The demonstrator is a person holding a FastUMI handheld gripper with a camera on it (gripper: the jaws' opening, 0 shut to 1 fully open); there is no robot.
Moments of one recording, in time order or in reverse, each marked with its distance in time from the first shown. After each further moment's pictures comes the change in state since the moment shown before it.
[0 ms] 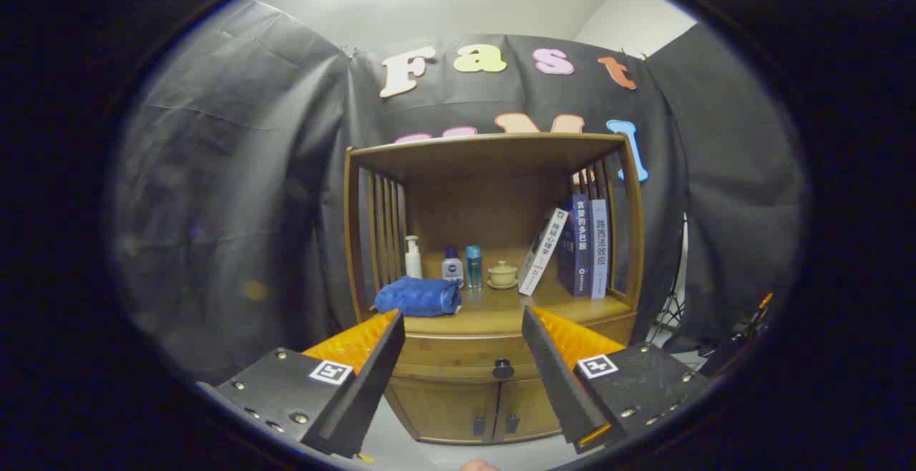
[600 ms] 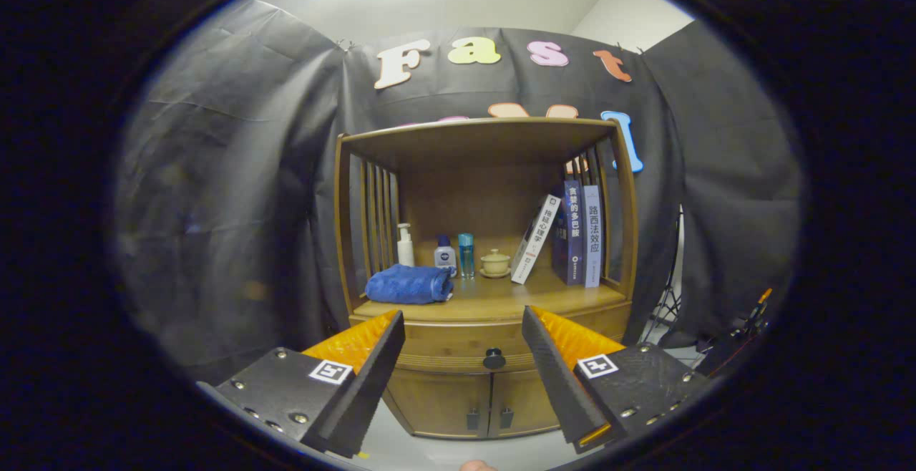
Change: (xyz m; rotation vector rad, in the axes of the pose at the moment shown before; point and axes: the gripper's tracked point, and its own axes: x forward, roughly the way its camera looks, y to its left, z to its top) arm -0.001 -0.017 -0.022 0.010 0.027 -0.014
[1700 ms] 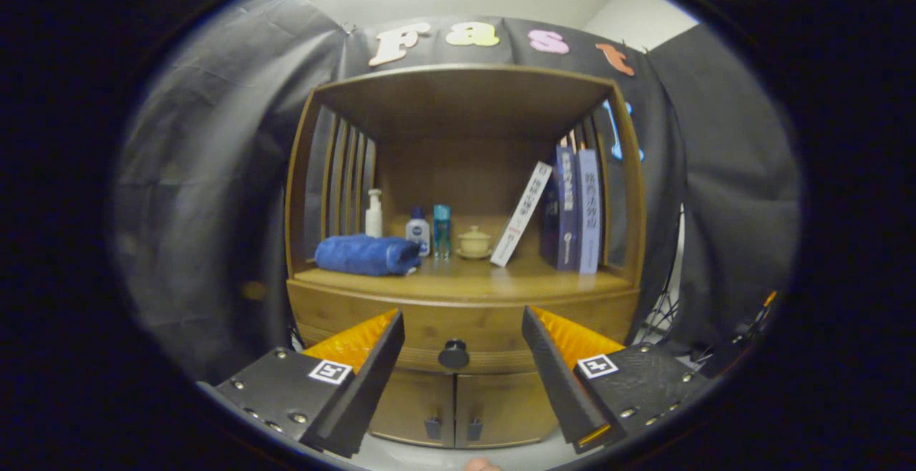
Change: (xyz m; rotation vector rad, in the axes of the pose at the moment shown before) arm 0.100 -0.053 -0.115 -0.047 0.033 -0.010
